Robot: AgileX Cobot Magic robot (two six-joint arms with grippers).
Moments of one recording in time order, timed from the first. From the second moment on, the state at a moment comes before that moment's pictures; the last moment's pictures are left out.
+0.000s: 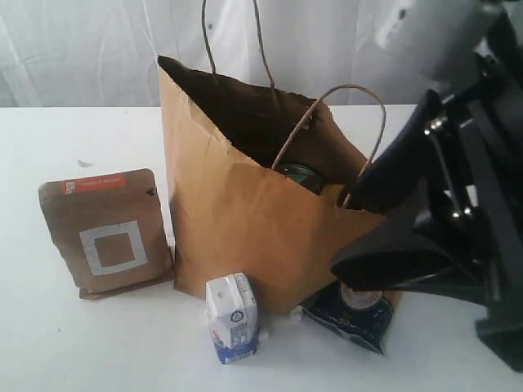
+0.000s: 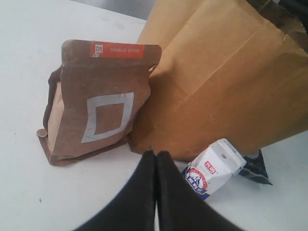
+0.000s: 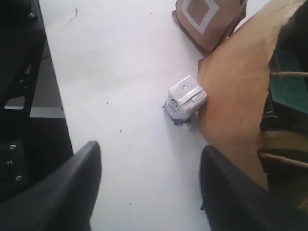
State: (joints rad) left arm -0.65 0.20 -0.21 0.16 0.39 -0.63; right arm 0.69 1.02 -1.18 0.38 1.20 -0.60
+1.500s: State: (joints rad) left arm -0.65 0.20 -0.10 0.16 0.34 -0.63; right arm 0.69 0.16 -0.23 0.17 0.45 -0.13
